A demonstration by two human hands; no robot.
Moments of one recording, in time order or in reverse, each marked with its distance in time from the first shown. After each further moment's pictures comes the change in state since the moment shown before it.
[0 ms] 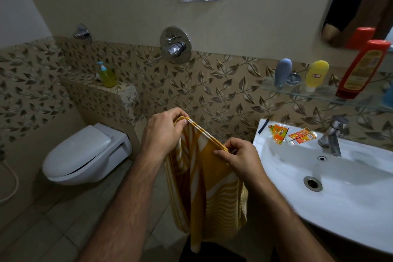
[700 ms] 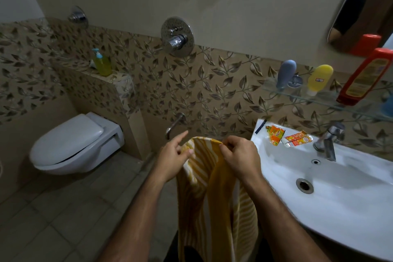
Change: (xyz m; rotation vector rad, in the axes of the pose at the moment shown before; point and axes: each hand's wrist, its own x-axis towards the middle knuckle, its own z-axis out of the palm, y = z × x) left_hand -0.034 -0.050 0.072 -0.517 -0.299 -0.236; right_hand 0.011 -0.007 0.010 -0.412 0.184 -0.060
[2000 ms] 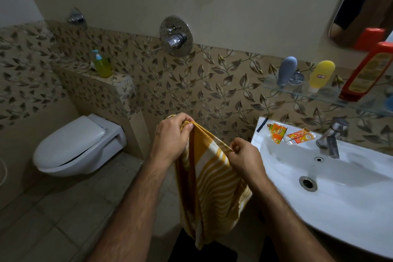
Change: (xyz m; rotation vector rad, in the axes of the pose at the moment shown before) left_hand 0.013 0.056 -0.018 0.415 0.258 0.288; right_hand 0.006 0.019 0.004 0.086 -0.179 0.236
